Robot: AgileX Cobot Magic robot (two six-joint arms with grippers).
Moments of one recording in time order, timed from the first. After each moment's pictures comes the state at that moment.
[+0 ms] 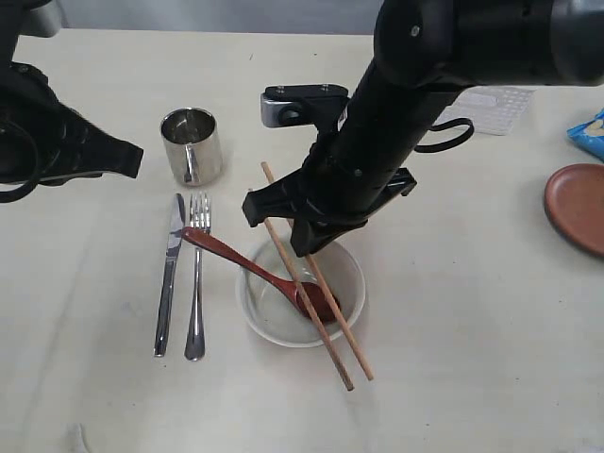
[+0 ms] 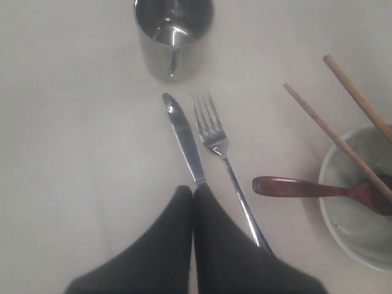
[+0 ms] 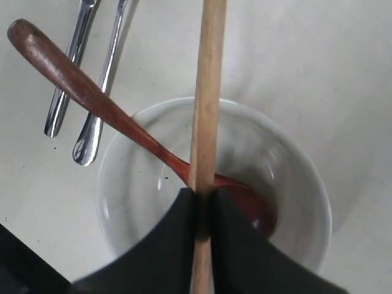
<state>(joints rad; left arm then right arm) -0.57 1.15 -0.80 0.10 0.73 -0.34 0.69 1.76 -1.14 0.39 0.87 -0.06</state>
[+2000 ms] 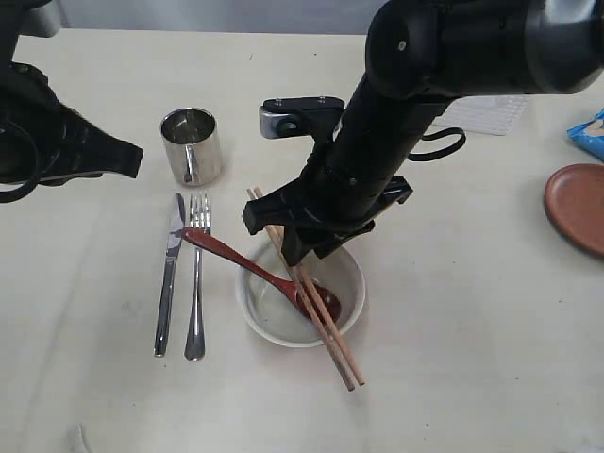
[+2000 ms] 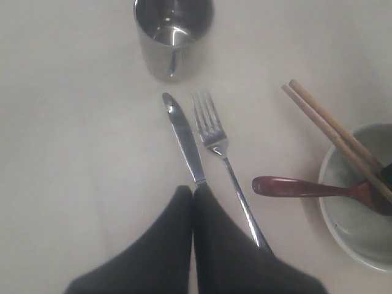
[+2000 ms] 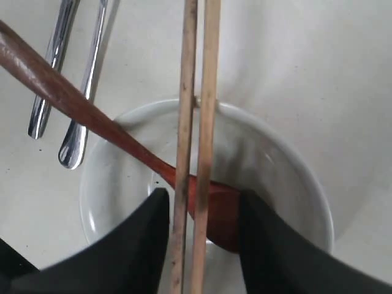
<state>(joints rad) -0.57 1.15 -0.80 0.10 0.73 -0.34 0.69 1.80 -1.14 0.40 0.86 -0.07</state>
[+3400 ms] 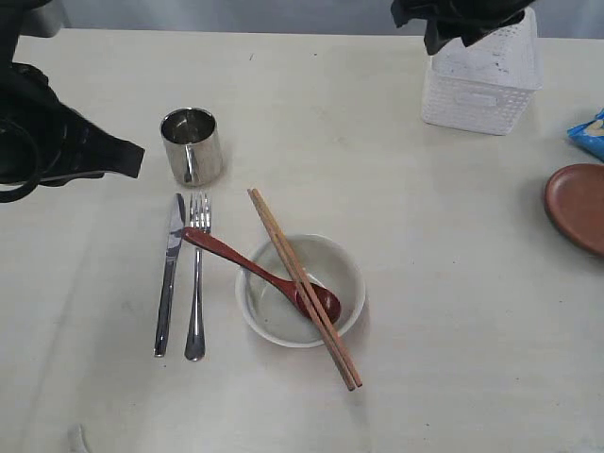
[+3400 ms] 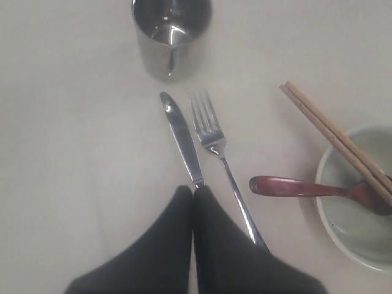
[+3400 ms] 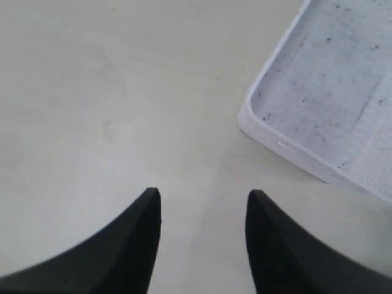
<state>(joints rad) -0.57 1.15 -0.80 0.10 0.73 -0.34 0.32 1.83 -1.55 -0.10 0.91 0.03</state>
